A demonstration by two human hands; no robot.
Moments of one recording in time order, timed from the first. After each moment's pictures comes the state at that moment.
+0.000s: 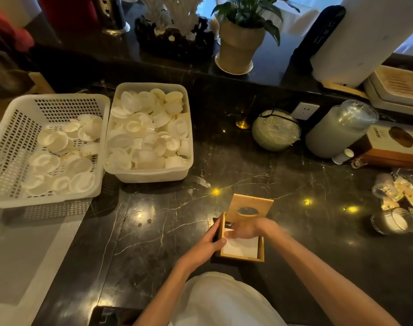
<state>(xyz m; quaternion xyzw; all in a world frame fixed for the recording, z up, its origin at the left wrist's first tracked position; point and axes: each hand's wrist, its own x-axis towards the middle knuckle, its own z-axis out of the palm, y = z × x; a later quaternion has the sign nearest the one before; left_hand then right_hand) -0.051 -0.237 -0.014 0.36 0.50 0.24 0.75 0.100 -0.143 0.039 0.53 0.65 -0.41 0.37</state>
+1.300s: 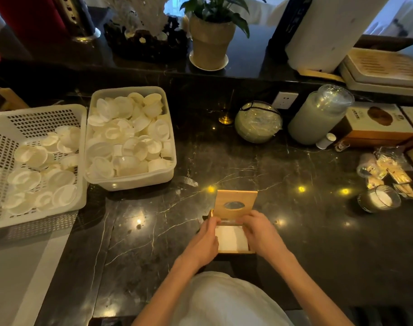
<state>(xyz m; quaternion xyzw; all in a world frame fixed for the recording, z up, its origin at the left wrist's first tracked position) -0.030 -0.231 0.013 0.66 0.58 0.09 0.47 0.155 -0.209 0.047 0.63 0.74 -0.25 -0.03</state>
